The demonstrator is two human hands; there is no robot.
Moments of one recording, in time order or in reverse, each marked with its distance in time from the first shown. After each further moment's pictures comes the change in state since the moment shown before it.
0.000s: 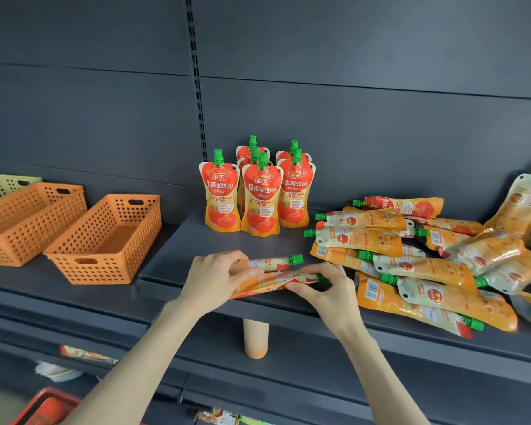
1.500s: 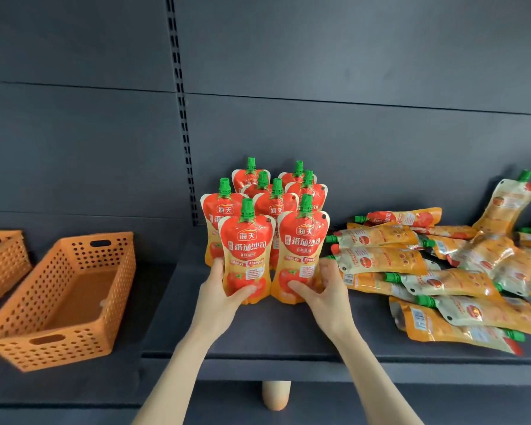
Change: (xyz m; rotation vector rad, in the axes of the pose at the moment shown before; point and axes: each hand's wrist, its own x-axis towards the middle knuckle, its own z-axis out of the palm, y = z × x) left_hand 0.060 -0.072 0.017 -0.931 -0.021 -0.131; right_hand 0.063 -0.012 0.083 0.105 0.214 0.103
